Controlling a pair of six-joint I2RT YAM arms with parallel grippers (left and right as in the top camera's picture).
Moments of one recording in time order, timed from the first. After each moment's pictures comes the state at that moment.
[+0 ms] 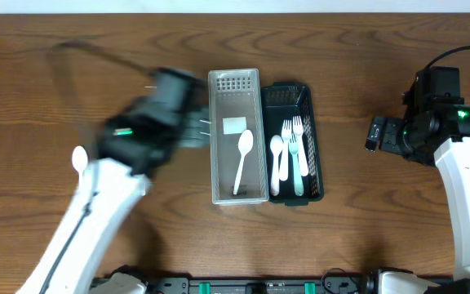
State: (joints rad) left arm -0.37 1.33 1.40 -1.12 -0.23 -0.39; right arm -0.08 1.41 1.28 -1.17 0.04 0.22
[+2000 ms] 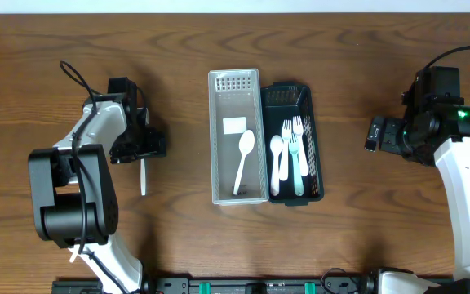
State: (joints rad) left arm 0.07 1.93 1.19 -0.85 0.04 -0.07; right arm -0.08 1.41 1.28 -1.17 0.03 0.22
